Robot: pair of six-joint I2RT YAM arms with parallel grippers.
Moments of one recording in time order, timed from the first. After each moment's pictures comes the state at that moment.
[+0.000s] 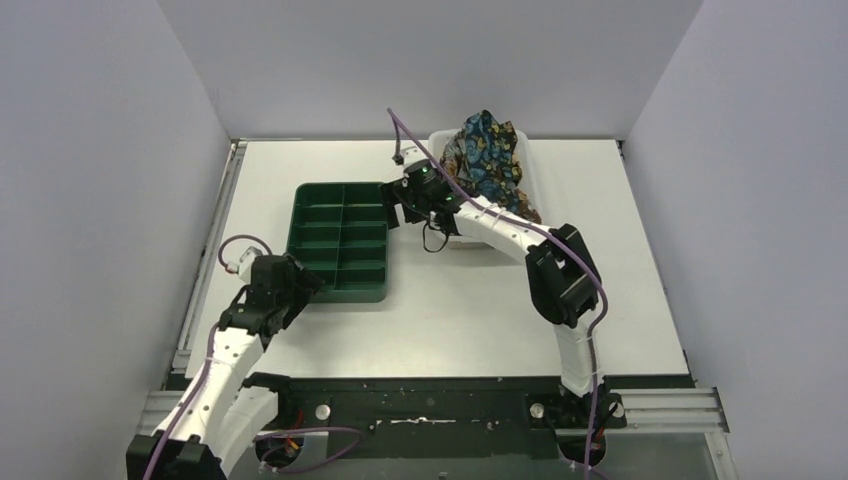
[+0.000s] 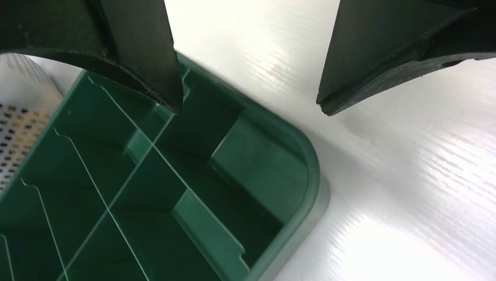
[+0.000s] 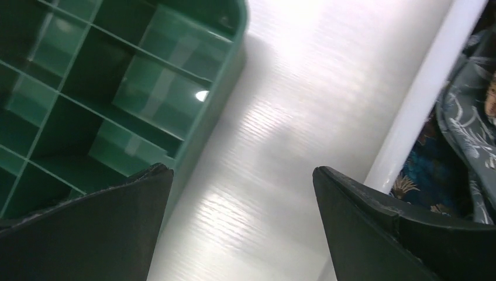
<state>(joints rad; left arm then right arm) -0.16 0.79 0.48 -0.52 -0.16 -0.99 0.71 2.08 1.68 -0.30 0.09 0.22</state>
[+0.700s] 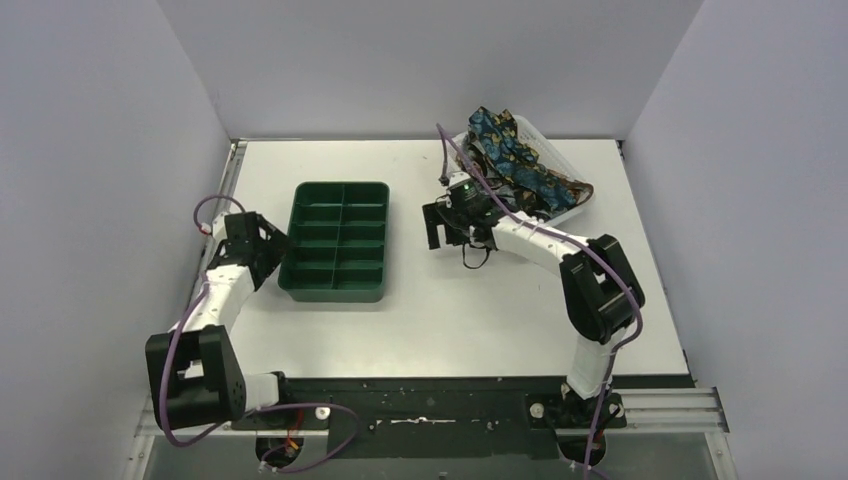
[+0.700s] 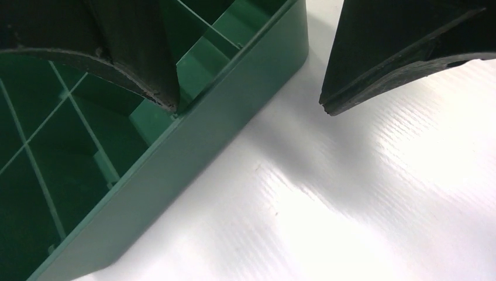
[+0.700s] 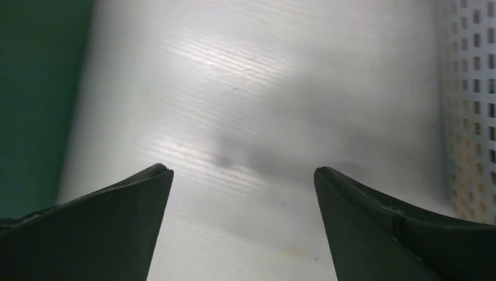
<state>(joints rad) 0.12 1.30 0.71 -0.28 -0.16 -0.77 0.57 1.86 1.29 -0.32 0.08 0.27</state>
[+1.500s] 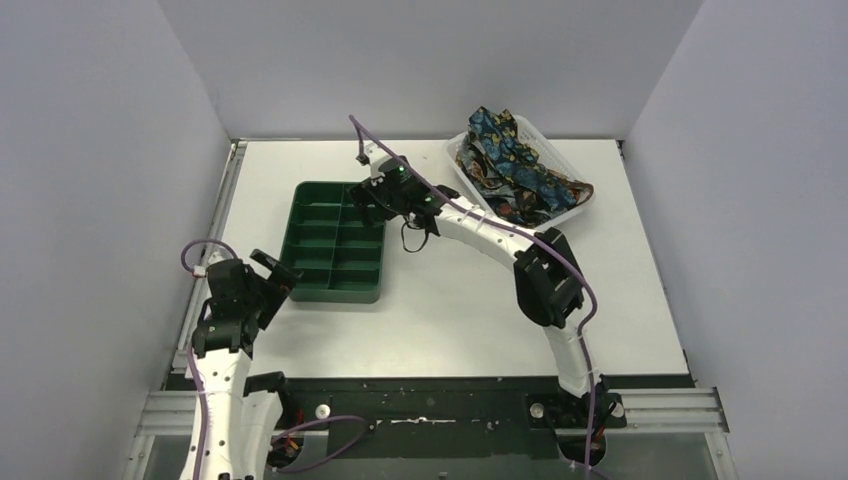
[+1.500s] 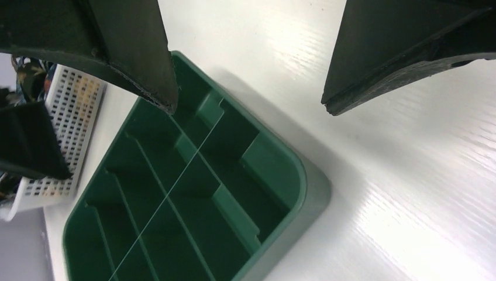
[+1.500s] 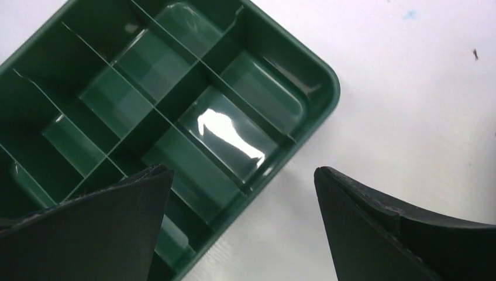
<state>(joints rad) 0.16 0.65 0.59 -0.64 0.06 -0.85 0.80 2.10 1.78 -0.27 0.05 0.08</state>
